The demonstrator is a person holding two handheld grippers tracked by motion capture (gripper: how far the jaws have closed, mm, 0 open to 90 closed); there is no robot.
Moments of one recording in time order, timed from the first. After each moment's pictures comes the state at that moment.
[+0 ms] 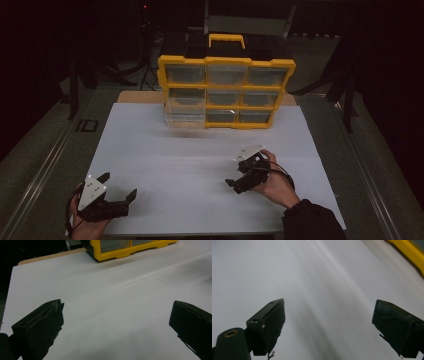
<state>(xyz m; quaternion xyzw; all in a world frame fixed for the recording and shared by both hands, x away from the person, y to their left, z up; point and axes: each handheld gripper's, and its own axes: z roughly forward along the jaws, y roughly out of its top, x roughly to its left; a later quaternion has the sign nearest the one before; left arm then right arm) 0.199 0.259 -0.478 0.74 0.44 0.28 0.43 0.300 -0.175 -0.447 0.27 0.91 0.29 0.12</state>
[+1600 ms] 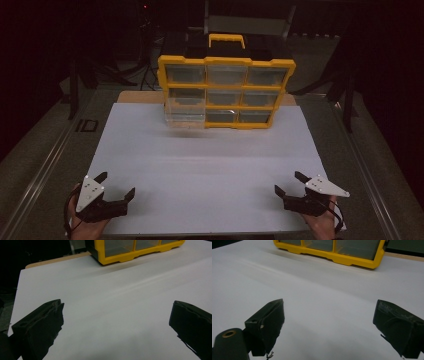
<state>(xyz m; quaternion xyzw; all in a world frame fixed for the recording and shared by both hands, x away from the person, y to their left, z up) 0.197 0.261 -0.476 0.73 0.44 0.29 0.44 0.221 -0.315 -0.483 0.43 0.74 0.46 0.24</state>
